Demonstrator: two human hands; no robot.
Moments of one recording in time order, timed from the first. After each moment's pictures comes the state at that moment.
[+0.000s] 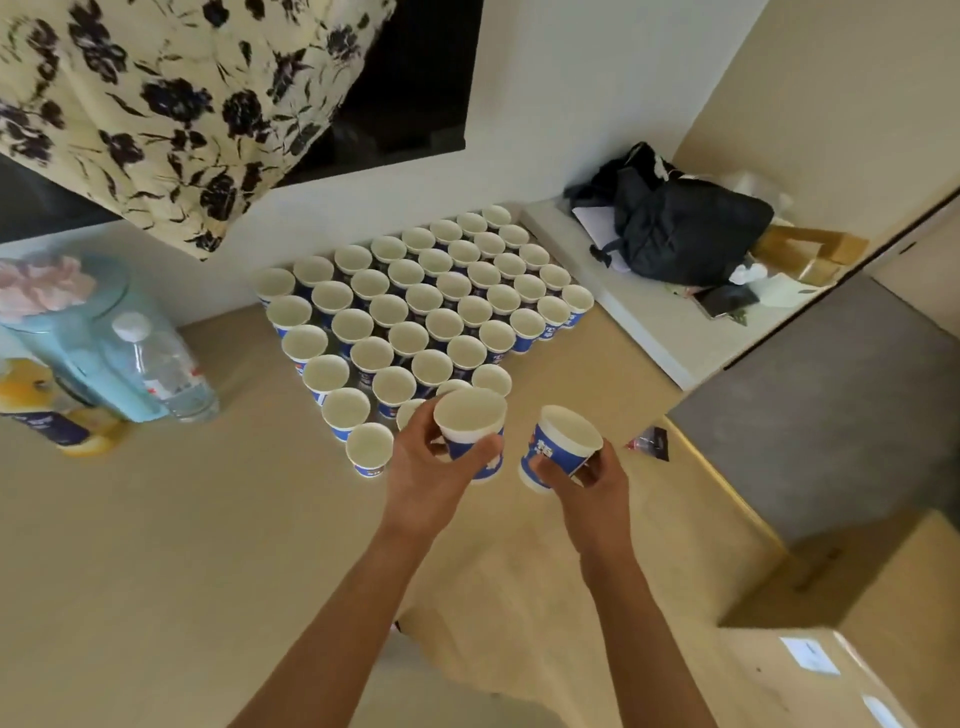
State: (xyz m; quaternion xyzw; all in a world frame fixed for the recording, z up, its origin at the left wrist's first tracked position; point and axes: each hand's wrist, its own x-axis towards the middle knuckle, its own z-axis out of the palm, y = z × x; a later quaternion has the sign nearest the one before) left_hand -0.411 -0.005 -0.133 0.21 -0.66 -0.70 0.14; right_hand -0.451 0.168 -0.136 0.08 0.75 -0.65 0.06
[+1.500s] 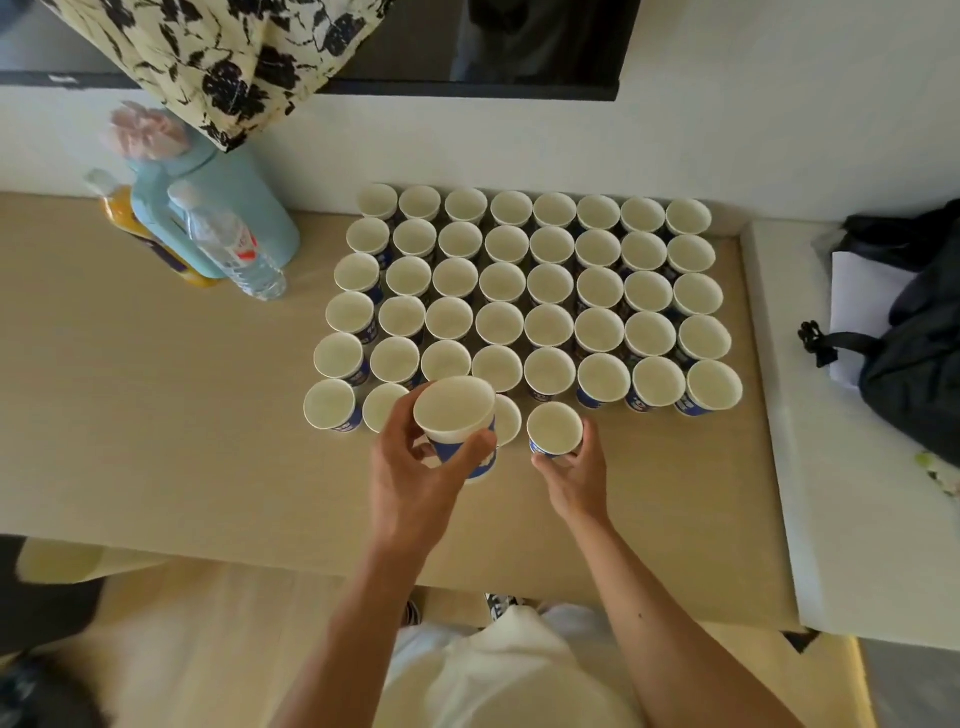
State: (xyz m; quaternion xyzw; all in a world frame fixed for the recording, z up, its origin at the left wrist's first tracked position) left_hand -0.587 0.110 -0.154 0.52 -0.57 -0.55 0.34; right_hand -0.753 0.183 -0.331 -0.20 0.77 -0.52 0.30
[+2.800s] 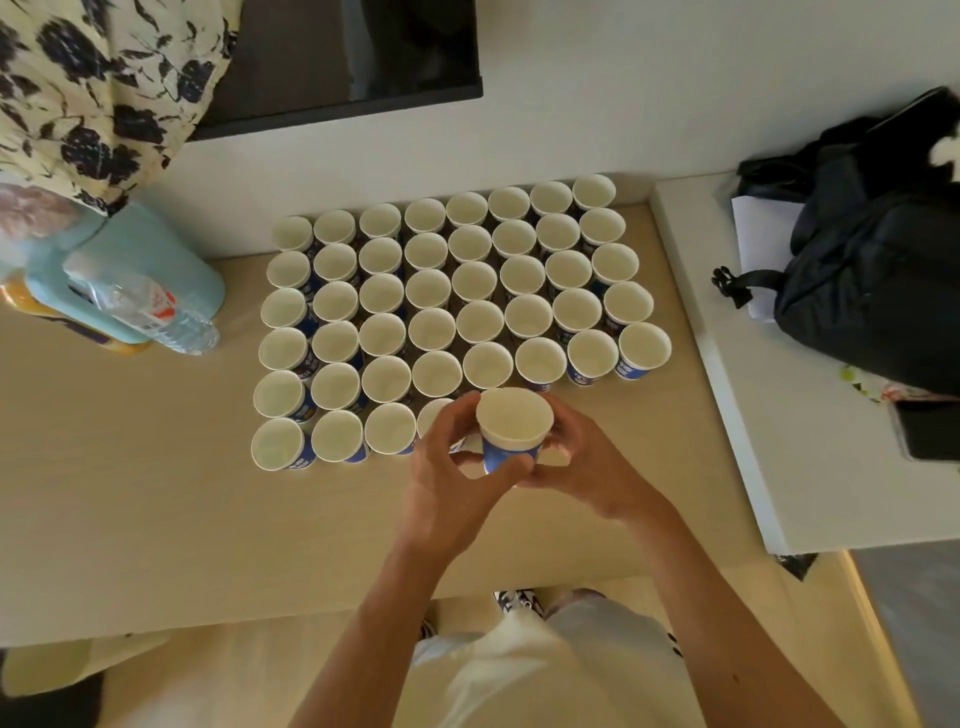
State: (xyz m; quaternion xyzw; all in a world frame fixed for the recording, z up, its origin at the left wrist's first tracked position) left_hand -0.639 0.139 -0.170 0.42 -0.68 -0.57 0.20; right_hand -0.797 0.229 -0.221 -0.38 0.63 -0.52 0.44
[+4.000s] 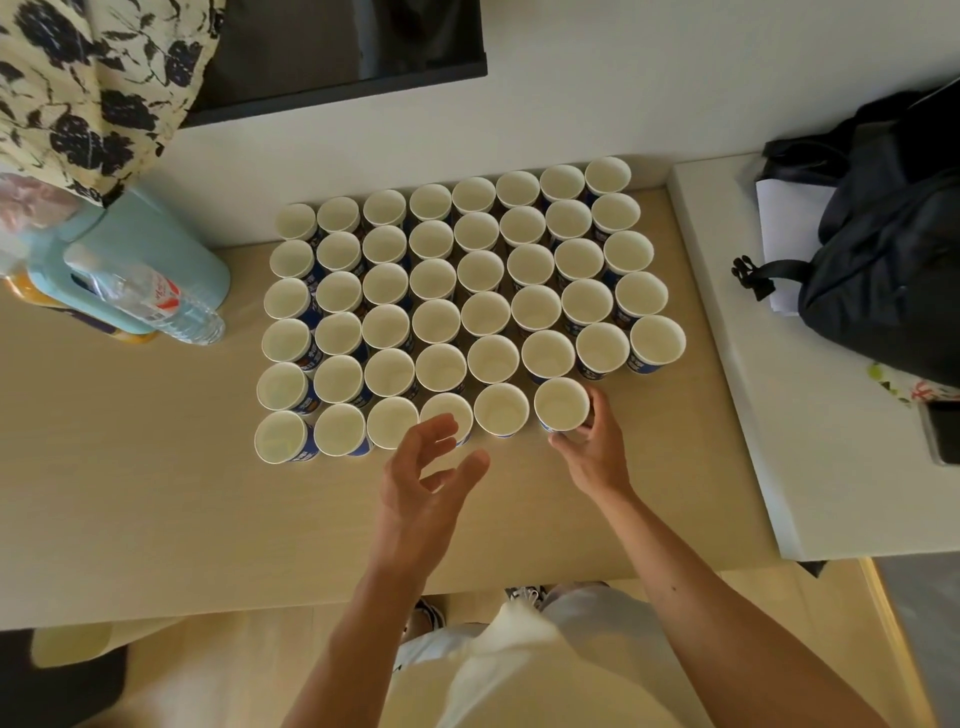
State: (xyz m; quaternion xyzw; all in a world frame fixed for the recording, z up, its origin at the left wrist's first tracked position) left_hand -0.618 0.138 -0.176 0.49 -0.60 -0.59 0.21; right_hand -0.812 0.222 -0.333 -0.20 0.78 -0.51 0.30
